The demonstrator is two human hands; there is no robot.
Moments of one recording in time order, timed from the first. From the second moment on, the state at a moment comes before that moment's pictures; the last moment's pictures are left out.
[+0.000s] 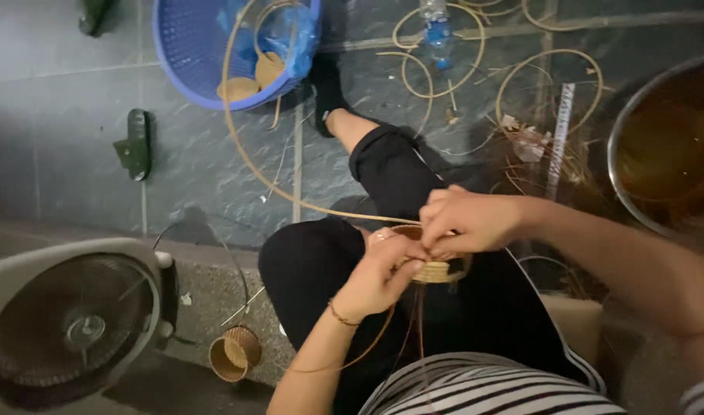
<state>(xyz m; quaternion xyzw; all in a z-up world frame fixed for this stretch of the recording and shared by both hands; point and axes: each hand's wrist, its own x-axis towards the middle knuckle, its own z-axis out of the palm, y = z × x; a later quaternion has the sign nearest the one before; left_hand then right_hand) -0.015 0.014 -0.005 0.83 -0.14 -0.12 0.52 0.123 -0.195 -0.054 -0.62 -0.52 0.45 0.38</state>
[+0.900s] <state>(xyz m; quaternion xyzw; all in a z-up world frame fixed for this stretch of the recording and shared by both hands) 0.007 0.006 -0.014 0.85 -0.10 -0.11 0.51 0.055 -0.231 -0.034 -0.77 -0.35 0.13 0.52</state>
